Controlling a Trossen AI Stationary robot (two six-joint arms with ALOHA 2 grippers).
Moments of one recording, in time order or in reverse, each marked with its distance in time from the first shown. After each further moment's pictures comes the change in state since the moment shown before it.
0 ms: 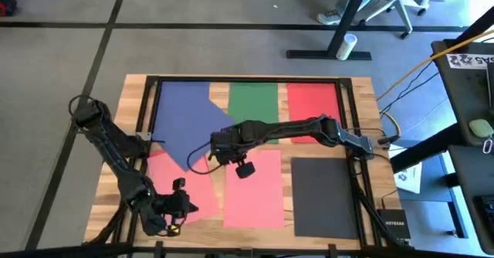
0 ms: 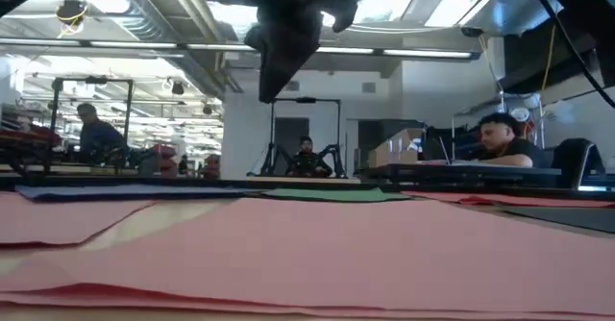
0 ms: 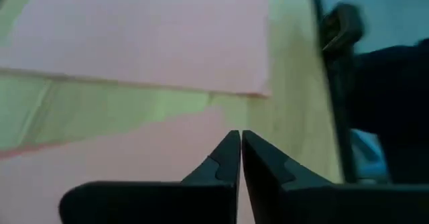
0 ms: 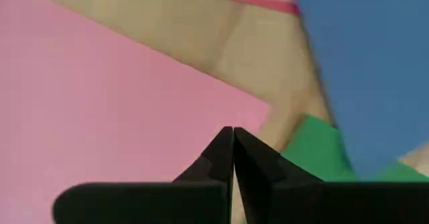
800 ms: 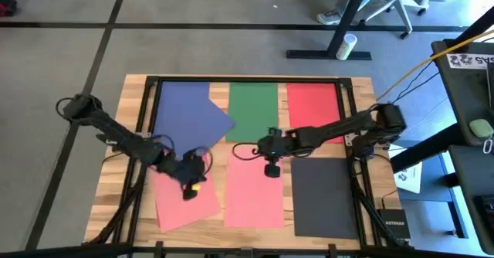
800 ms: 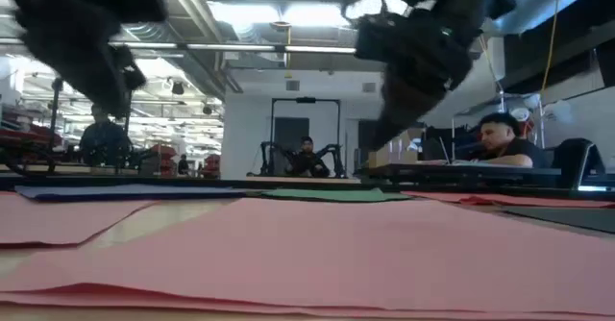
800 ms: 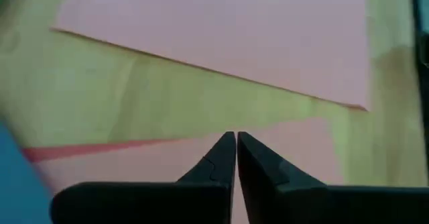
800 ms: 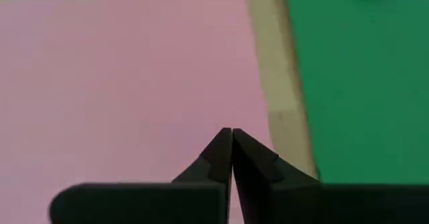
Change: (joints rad) left arm 0.528 -0.170 -0.206 0.018 0.440 0.215; right arm 0.018 -0.683 -1.254 0.863 0.168 0.587
